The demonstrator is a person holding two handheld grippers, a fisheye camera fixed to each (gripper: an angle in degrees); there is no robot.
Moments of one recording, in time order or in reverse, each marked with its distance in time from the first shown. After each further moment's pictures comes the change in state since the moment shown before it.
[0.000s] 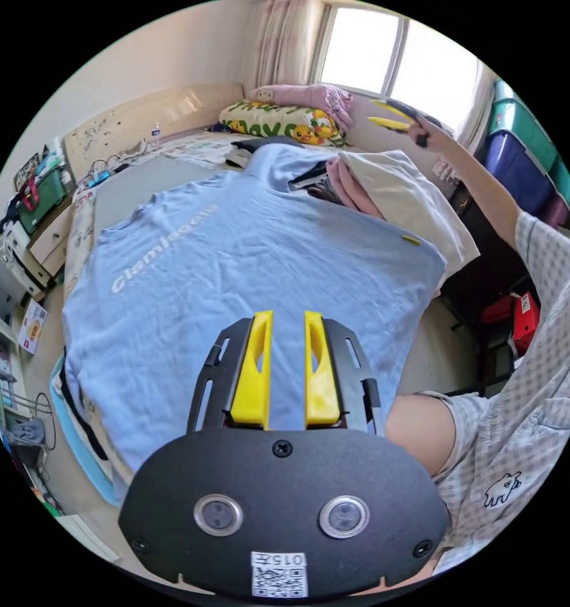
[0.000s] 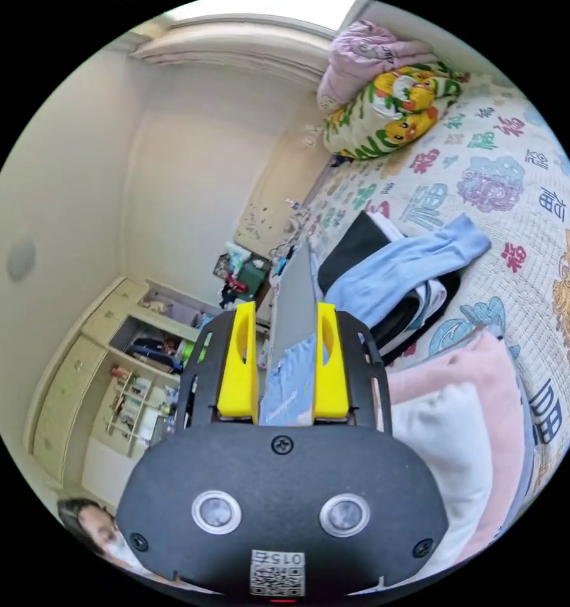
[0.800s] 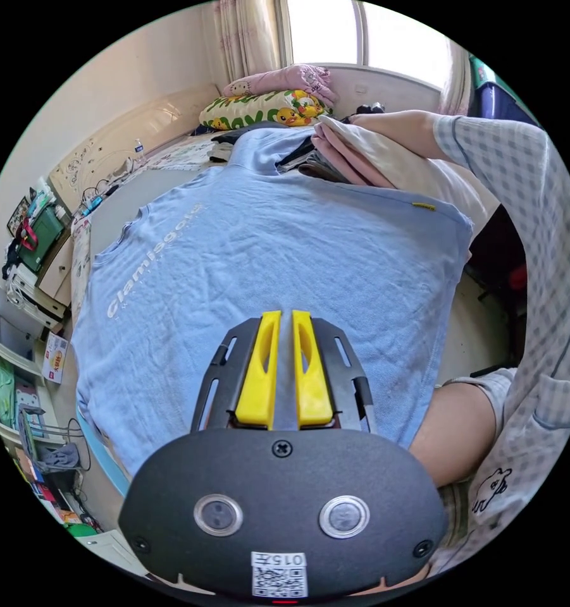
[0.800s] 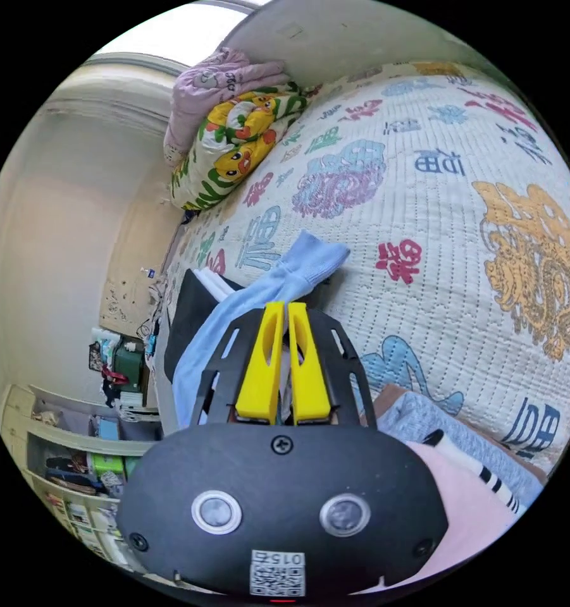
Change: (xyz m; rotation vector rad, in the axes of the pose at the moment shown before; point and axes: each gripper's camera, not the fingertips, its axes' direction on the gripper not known) left arm 0.015 -0.027 0.018 -0.045 -0.121 0.128; right arm 0.007 0.003 0.106 0.307 0.551 0.254
